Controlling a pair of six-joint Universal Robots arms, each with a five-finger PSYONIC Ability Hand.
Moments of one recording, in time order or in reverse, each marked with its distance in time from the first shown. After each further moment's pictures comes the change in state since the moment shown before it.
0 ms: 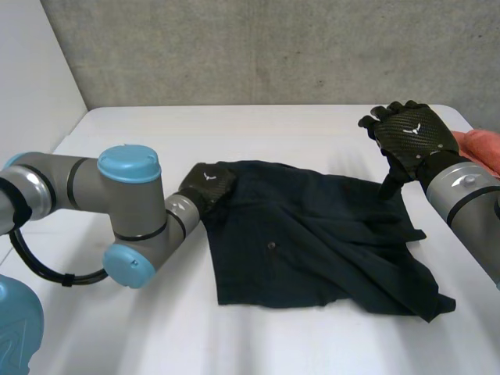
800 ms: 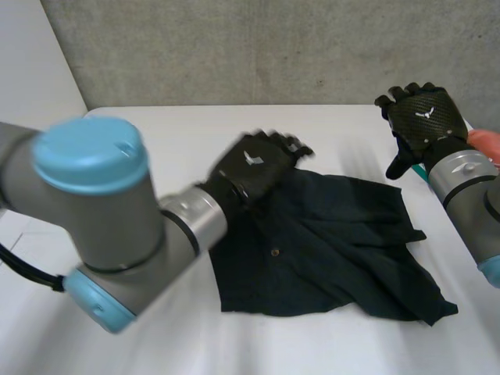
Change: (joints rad) left arm -0.187 0.382 -0.196 -0.031 0.079 -0.094; right arm -0.006 0.060 -0.029 -0.135 0.082 0.030; left_hand -0.945 -0.966 -0.937 -0.969 -0.914; right_hand 0.000 0.000 0.000 0.000 0.000
